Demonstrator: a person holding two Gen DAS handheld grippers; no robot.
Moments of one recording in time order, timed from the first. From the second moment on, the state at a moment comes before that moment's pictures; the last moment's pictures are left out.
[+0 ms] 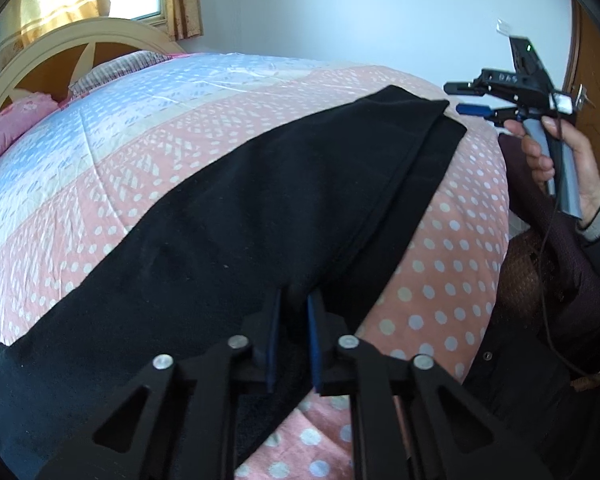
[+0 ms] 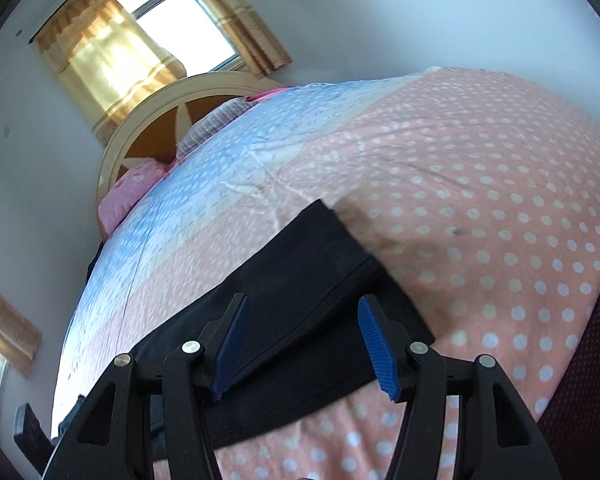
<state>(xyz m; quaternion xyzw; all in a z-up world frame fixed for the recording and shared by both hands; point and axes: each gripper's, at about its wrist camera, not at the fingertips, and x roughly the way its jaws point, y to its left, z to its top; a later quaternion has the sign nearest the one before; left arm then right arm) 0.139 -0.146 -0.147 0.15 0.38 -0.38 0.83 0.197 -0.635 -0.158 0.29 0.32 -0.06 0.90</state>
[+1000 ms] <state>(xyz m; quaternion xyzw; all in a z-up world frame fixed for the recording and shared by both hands) 0.130 -0.130 -0.141 0.13 0.36 -0.41 0.83 0.182 -0.669 -0.179 0.29 0.33 -0.07 0.89</state>
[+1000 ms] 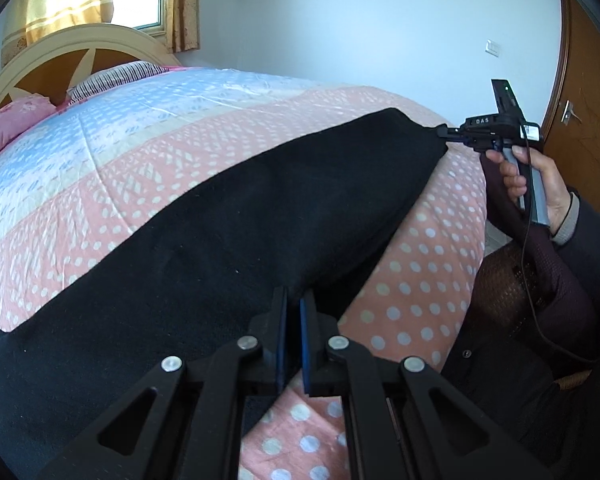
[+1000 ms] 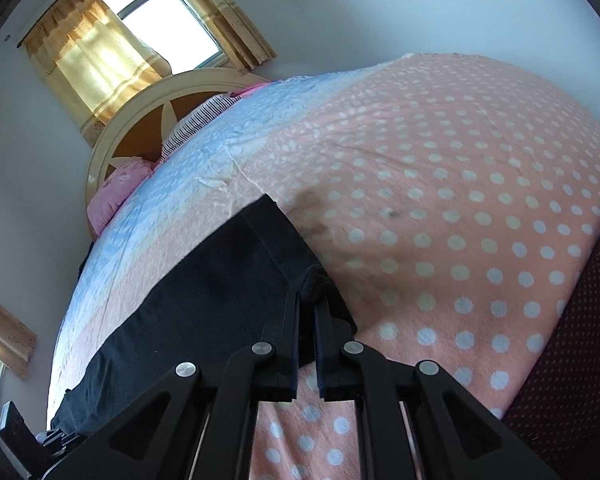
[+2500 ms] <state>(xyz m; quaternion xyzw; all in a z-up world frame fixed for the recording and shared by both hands) 0.131 -0.048 -0.147 0.05 0.36 -0.30 0.88 0.168 -0.516 -0.134 0.14 0.31 0.09 0.94</state>
